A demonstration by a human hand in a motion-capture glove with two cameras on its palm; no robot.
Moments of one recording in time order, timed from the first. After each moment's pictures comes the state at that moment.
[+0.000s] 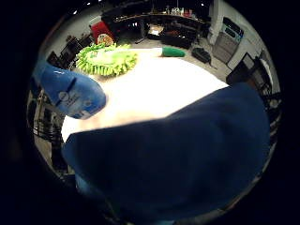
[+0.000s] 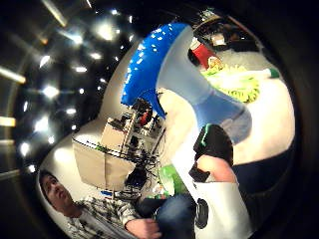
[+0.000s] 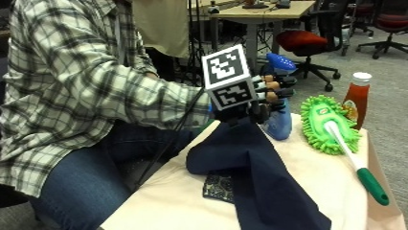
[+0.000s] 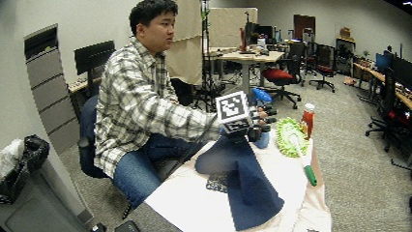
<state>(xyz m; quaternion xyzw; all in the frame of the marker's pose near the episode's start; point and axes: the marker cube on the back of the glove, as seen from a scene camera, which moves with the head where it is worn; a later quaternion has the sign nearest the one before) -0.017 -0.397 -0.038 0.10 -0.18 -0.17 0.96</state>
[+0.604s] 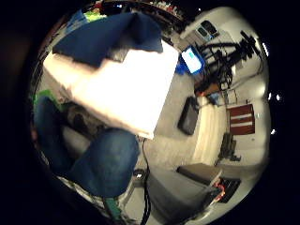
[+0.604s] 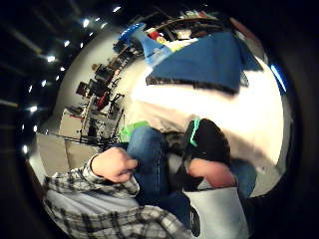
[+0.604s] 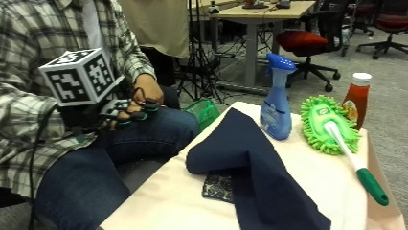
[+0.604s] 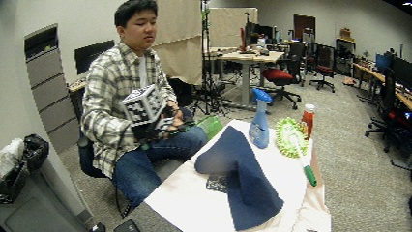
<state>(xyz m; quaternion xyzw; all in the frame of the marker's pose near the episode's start) 0.124 -0.122 -0.068 0.05 0.06 -0.10 0.99</state>
